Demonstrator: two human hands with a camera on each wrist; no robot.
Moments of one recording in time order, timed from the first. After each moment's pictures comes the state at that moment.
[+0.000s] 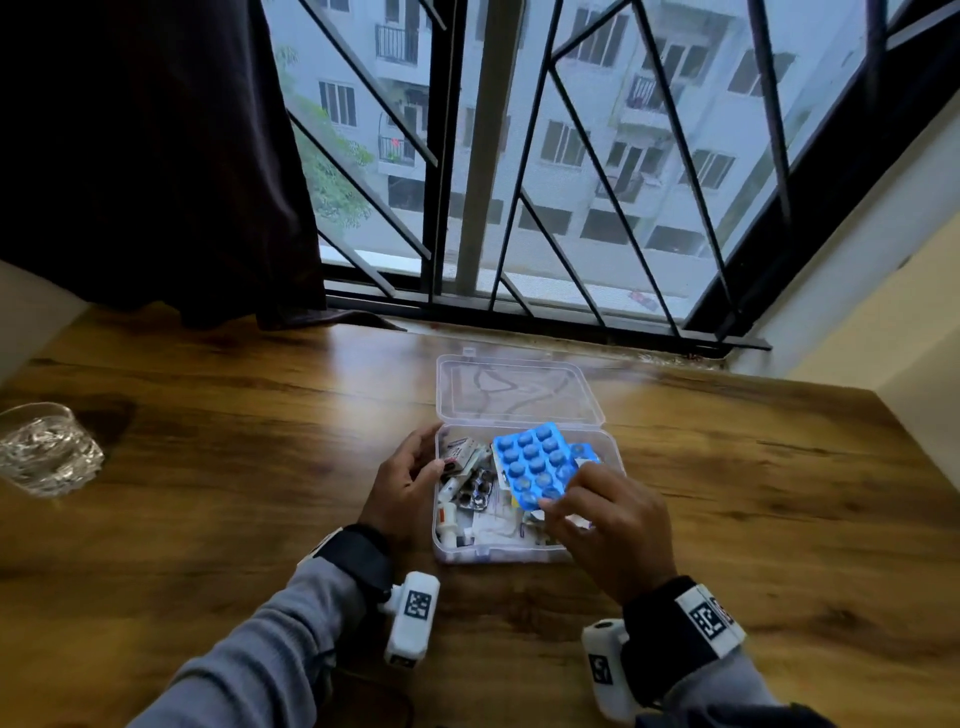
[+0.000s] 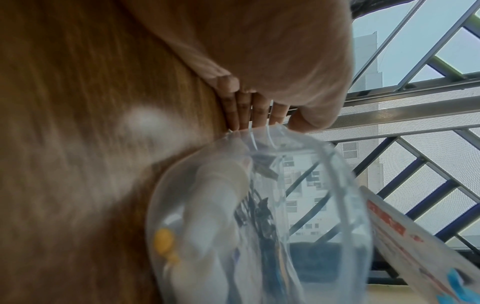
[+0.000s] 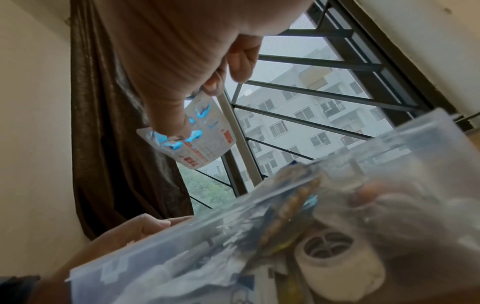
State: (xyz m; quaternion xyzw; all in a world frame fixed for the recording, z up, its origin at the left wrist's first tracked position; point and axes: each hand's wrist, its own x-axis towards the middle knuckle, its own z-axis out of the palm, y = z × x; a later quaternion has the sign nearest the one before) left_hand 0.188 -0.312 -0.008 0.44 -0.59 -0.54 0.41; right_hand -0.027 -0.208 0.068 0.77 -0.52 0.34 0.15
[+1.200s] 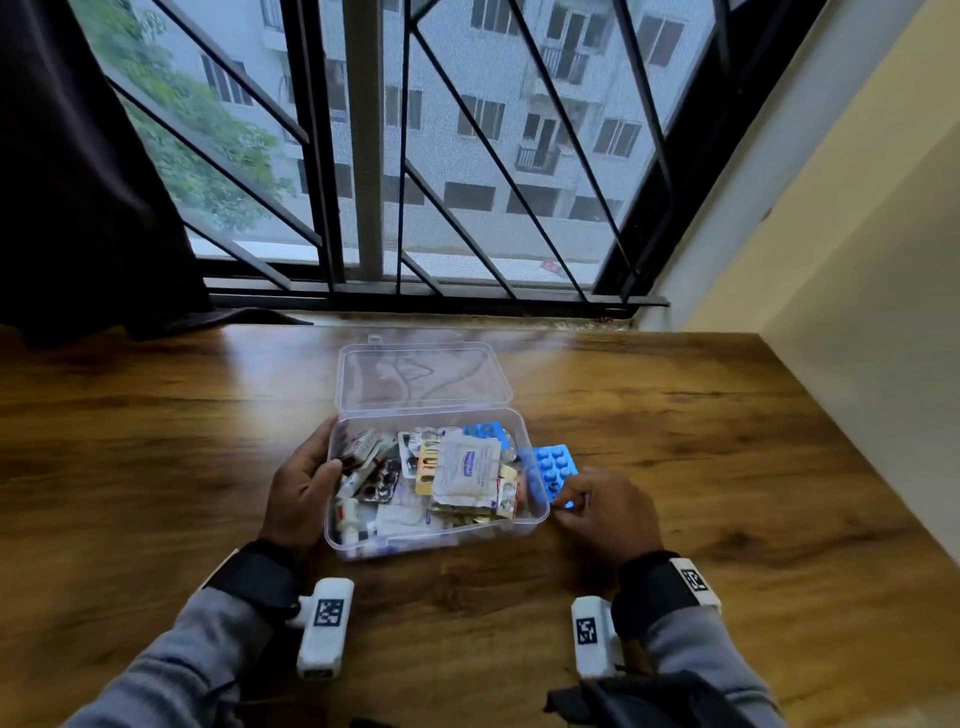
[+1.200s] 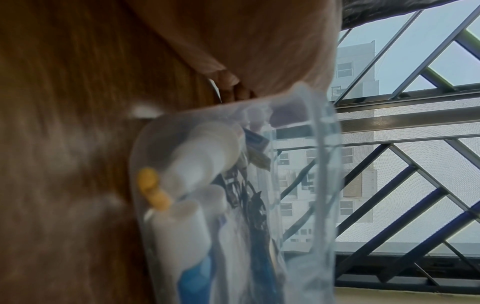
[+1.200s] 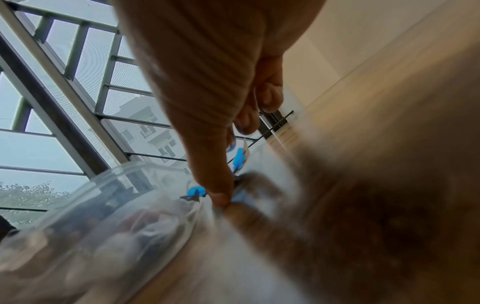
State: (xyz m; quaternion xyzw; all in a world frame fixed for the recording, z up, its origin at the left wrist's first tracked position) left_hand 0.193 -0.315 -0.021 0.45 -0.61 -0.50 0.42; right_hand -0.122 -0.176 0.025 0.57 -0.81 0.12 -0.08
